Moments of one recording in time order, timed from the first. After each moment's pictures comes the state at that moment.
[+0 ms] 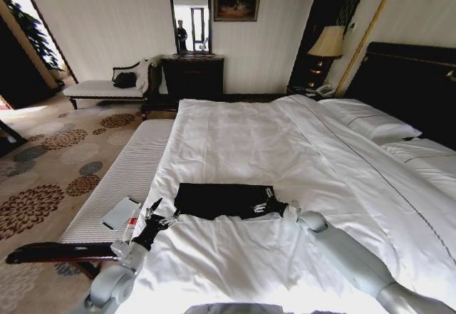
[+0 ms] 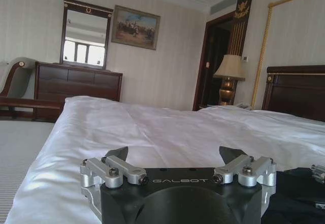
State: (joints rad) left arm 1.64 -0.94 -0.47 -2.02 -0.64 -0.22 0.09; right arm -0.86 0.84 -0.03 1.31 0.45 0.32 -0.53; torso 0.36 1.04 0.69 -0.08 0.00
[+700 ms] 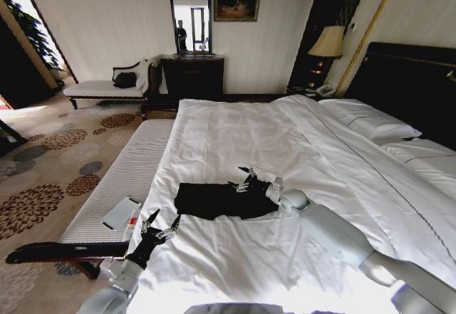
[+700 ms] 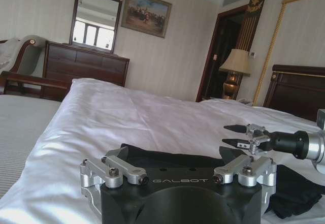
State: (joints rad) left arm 1.91 -0.99 -0.58 -2.17 -0.66 -0.22 0.10; right arm -0.52 0.92 -0.35 1.29 0.66 0.19 -0.45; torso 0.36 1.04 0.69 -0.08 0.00
